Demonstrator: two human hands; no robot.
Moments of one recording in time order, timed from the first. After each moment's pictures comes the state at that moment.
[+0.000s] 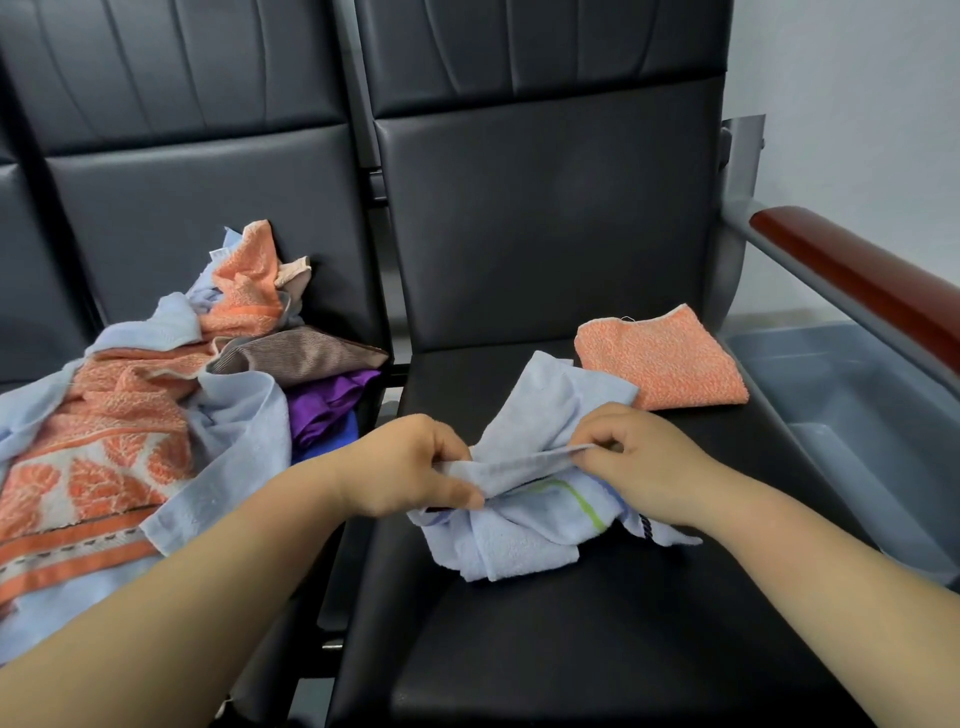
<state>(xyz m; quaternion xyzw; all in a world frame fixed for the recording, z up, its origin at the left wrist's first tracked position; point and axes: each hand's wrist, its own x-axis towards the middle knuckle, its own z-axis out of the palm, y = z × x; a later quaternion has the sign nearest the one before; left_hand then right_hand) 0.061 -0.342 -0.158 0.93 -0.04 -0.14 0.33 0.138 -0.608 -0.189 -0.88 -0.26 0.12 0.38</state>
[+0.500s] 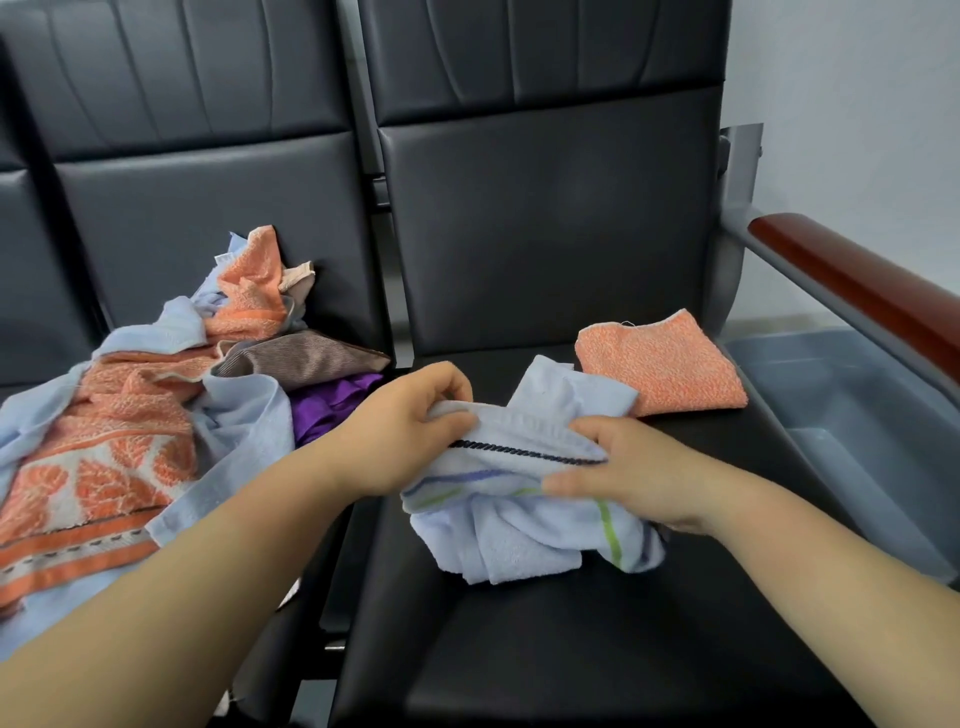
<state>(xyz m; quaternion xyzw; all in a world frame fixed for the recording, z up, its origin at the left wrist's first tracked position) 0.058 -0.353 -0.133 0.94 -0.03 0.07 0.34 0.131 -0.604 -0.176 -0.81 -0.25 0.28 0.45</state>
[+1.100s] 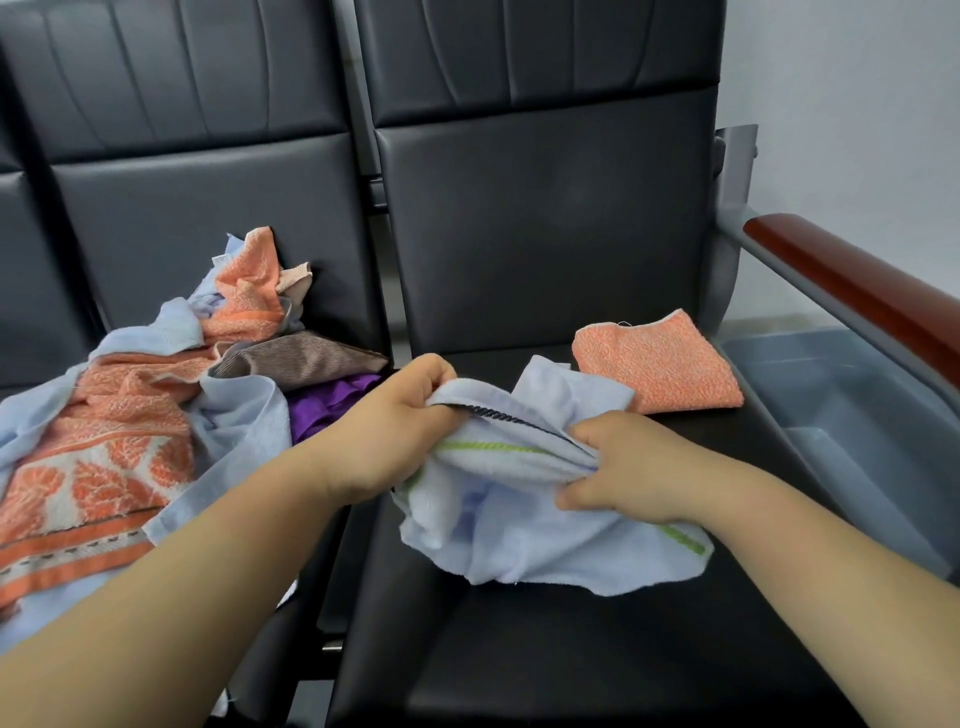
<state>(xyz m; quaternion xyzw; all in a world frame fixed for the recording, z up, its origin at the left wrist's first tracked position) 0.054 -0.357 -0.131 0.87 0.00 0.04 0.49 0.123 -0.601 -0.155 -0.90 -0.27 0.20 0.29</state>
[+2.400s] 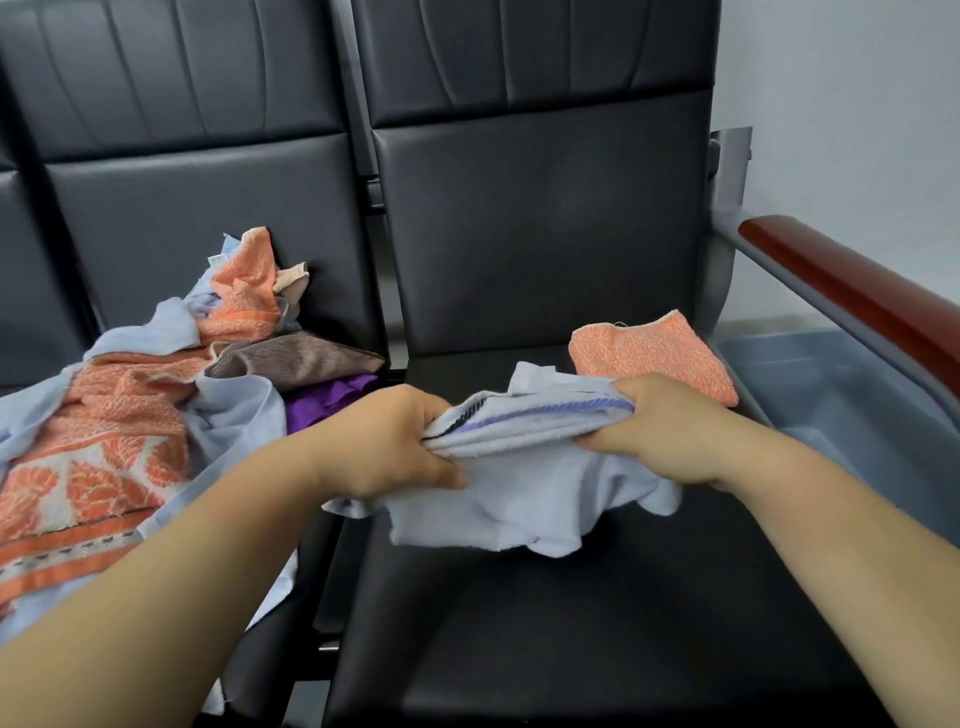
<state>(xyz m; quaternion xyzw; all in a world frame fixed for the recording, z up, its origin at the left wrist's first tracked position) 0.050 -0.351 -0.117 0.95 -0.03 -0.07 0.29 0.144 -0.622 -0.141 -0.87 -0.20 0.19 0.40</state>
